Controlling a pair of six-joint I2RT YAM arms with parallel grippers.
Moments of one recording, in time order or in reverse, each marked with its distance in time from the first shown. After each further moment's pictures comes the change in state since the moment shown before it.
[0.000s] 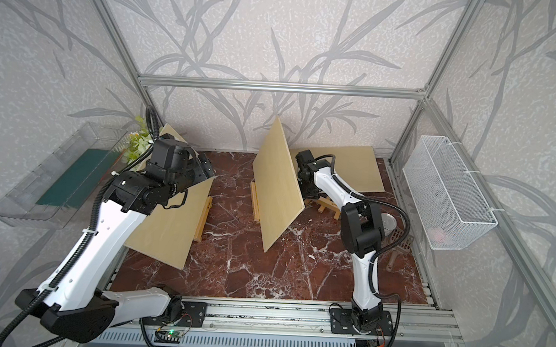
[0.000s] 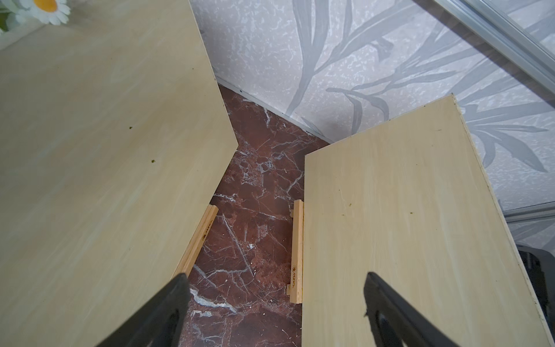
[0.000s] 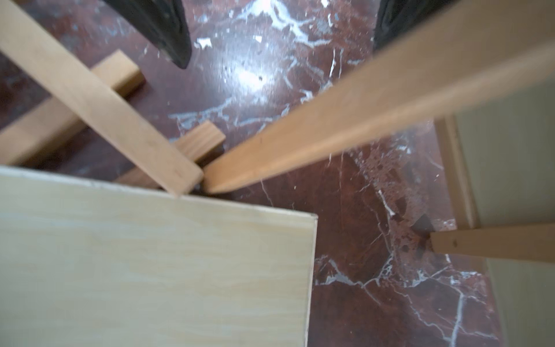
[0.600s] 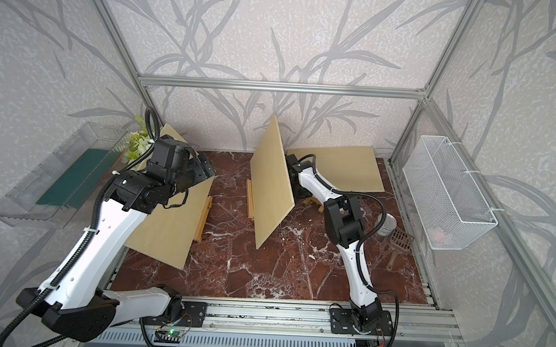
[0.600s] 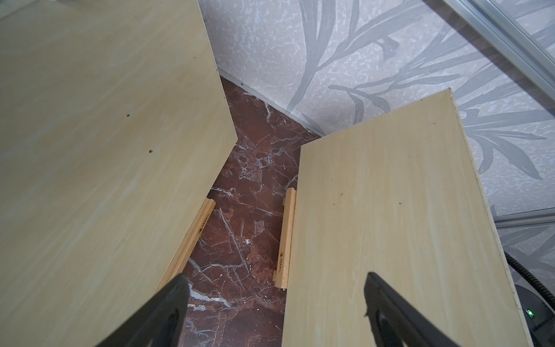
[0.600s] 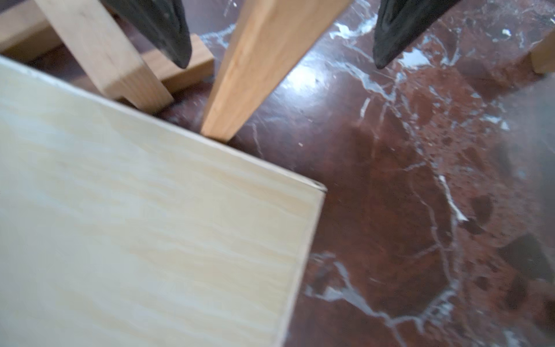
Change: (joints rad) left arm 0.010 0.010 0.000 -0.008 0.018 -0.043; right arm 0.090 0.218 0.210 -0.066 0.153 -0.181
